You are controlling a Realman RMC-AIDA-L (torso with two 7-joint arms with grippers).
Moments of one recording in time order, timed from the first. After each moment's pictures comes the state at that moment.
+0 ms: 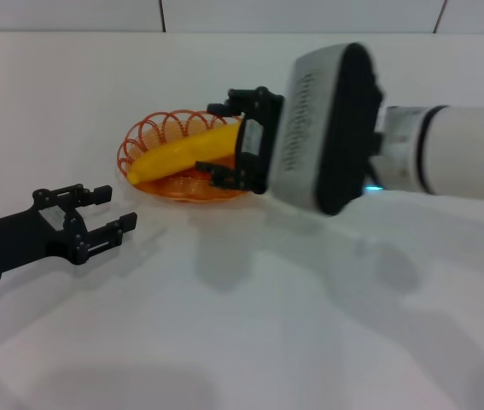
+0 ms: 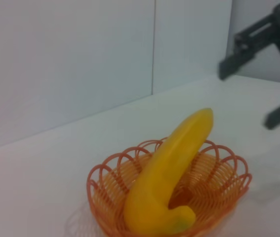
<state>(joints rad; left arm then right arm) -0.41 -2.03 0.86 0.48 1.75 1.28 -1.02 0.34 2.04 -1.95 -1.47 -2.27 -0.64 1.95</state>
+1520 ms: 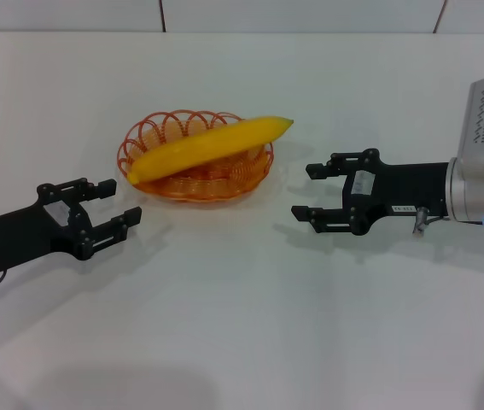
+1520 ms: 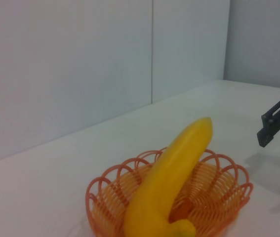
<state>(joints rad) -0.41 -2.04 0.86 0.47 1.72 1.28 -0.98 0.48 2.04 -1.23 -0.67 -1.73 -1.17 1.24</state>
